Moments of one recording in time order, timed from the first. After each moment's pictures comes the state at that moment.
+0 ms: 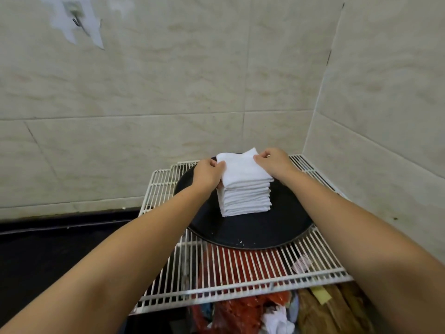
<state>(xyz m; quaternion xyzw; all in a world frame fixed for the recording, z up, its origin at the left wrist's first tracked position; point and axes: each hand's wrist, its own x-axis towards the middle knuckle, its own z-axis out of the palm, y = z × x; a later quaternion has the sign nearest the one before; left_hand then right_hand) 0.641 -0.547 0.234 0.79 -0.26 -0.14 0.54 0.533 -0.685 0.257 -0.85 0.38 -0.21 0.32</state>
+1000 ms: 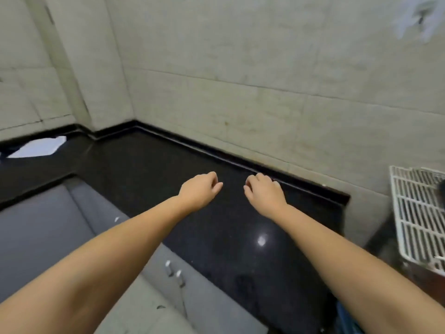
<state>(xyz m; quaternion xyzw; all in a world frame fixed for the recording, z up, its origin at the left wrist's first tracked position) 0.706 0.059 0.189 0.98 -0.12 0.05 0.16 0.699 -0.131 0.168 -0.98 -0.07 -0.15 0.07</state>
